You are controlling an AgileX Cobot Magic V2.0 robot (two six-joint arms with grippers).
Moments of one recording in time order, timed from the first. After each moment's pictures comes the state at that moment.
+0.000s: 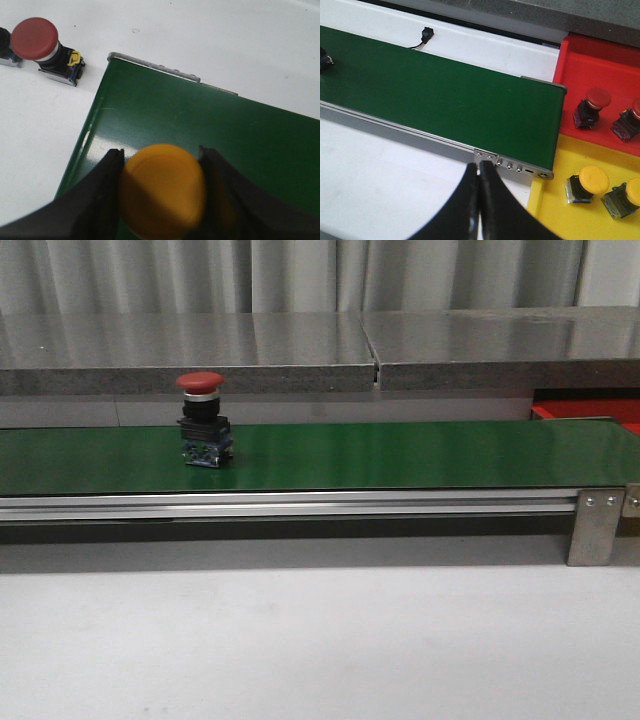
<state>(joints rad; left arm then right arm) 0.21 1.69 -1.25 -0.01 0.58 -0.09 -0.18 0.75 -0.82 0.49 0.80 -0.57</state>
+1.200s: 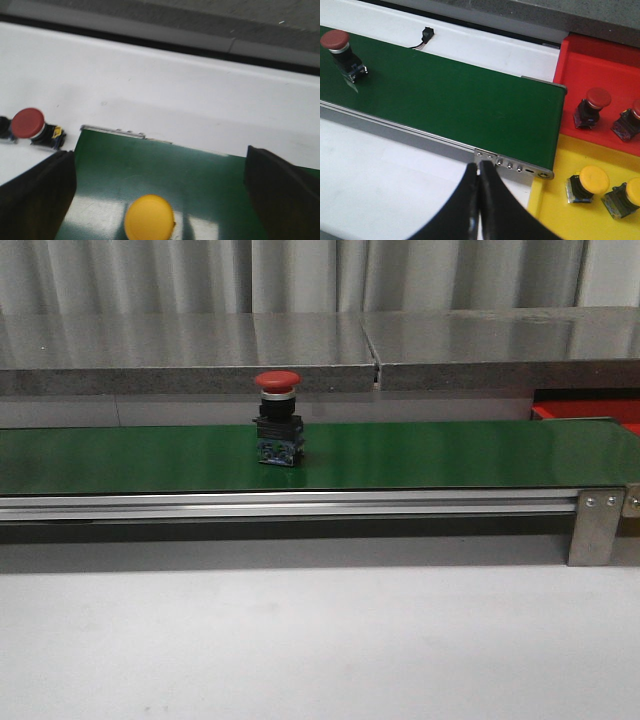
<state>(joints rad) 0.10 1.50 -1.29 -0.01 0.57 -0.04 -0.18 0.75 -0.82 0.49 0.80 -0.57</state>
